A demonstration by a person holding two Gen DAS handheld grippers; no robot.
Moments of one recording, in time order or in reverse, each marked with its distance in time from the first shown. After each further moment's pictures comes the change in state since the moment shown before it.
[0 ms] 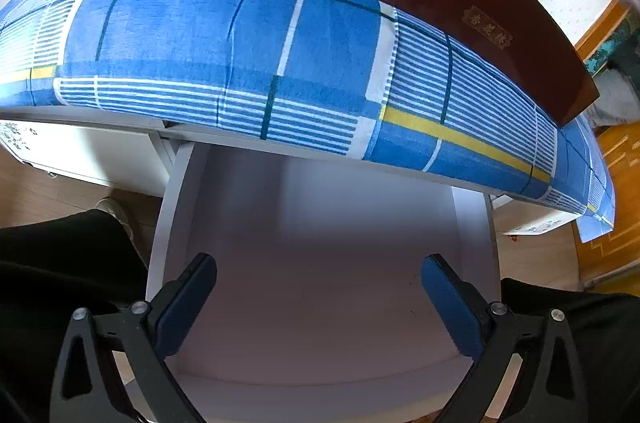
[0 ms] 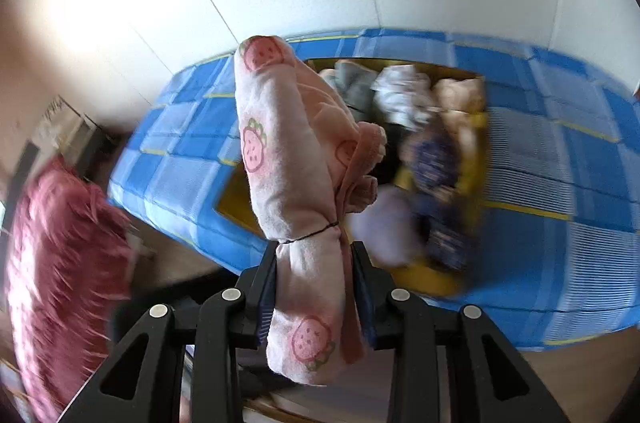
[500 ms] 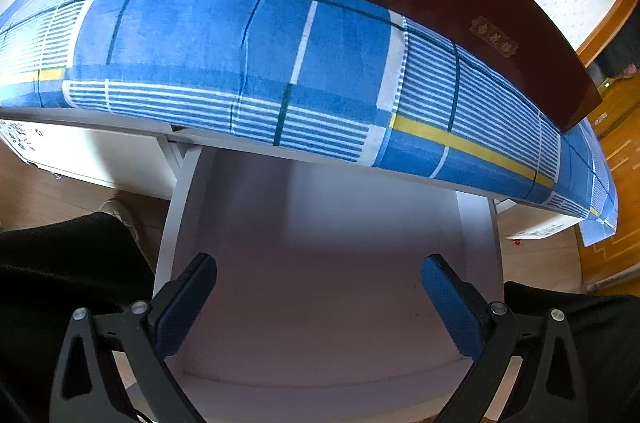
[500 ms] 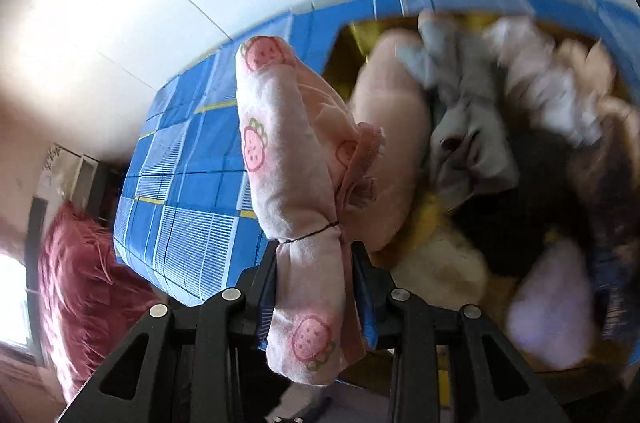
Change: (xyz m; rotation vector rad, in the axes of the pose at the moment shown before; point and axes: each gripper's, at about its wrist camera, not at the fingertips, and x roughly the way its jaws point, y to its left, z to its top) left arm -0.001 0.006 0.001 -0.004 -0.008 0.015; right arm 0.155 0.034 0.046 0.190 0.091 0.051
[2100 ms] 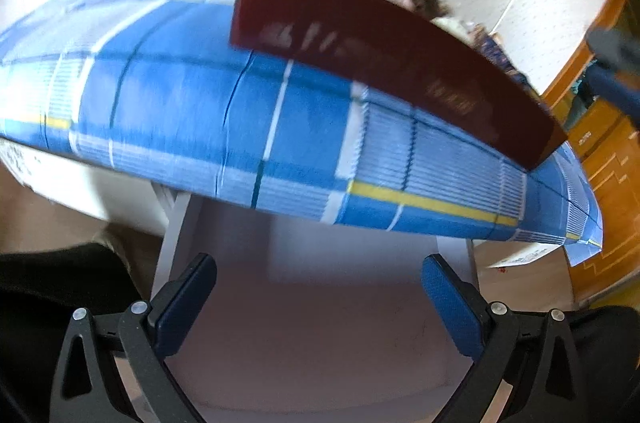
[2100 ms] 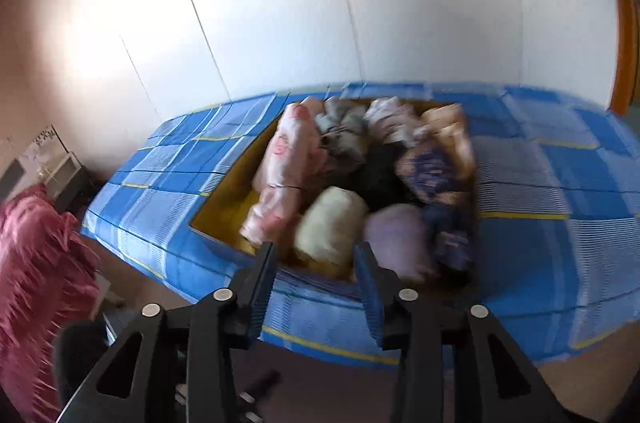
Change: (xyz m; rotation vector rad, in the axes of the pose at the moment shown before) left arm -0.028 -0.010 0.009 0.032 -0.151 -0.056; right arm -0.140 -0.058 -0.167 -0.291 -0.495 -0.197
